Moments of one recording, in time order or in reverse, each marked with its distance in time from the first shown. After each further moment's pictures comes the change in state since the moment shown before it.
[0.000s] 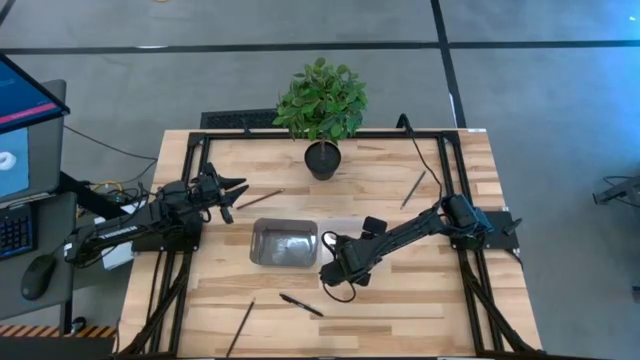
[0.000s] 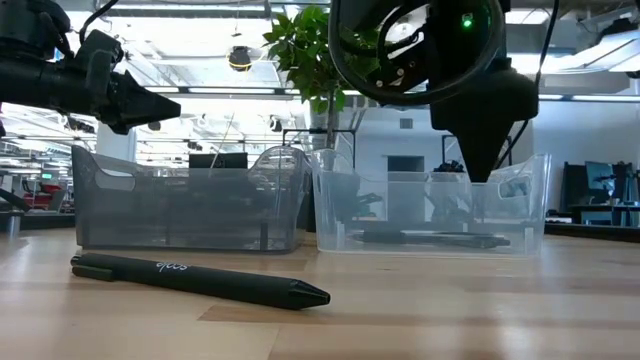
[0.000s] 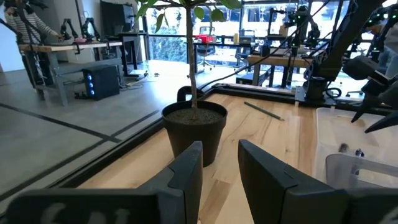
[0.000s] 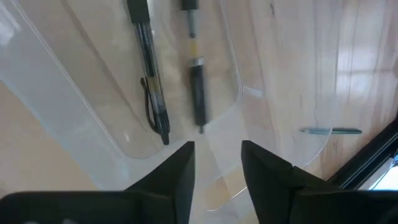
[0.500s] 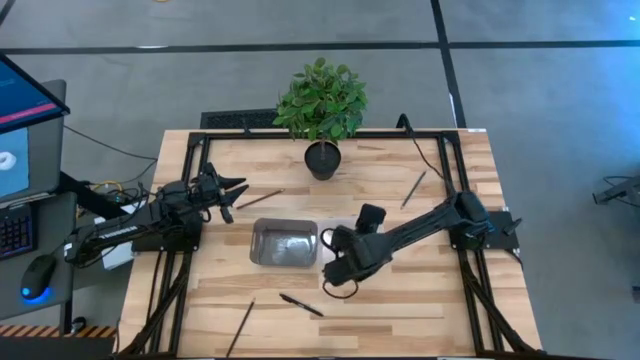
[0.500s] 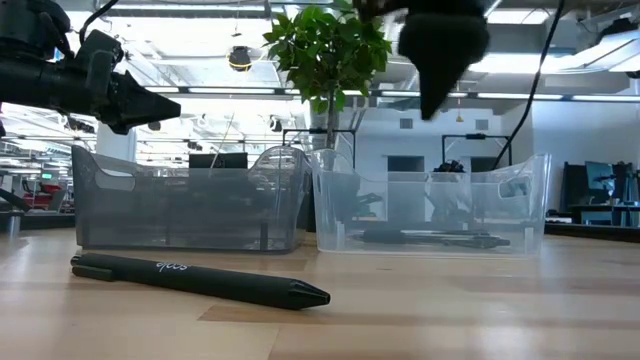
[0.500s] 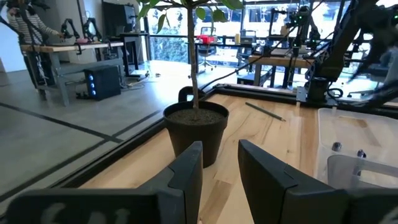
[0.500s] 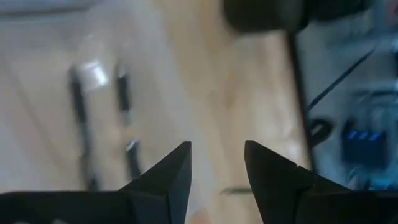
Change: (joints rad) left arm 0.000 0.000 0.000 0.002 -0.005 0.000; right arm 0.016 -0.104 0.089 -0.058 0.354 -0.036
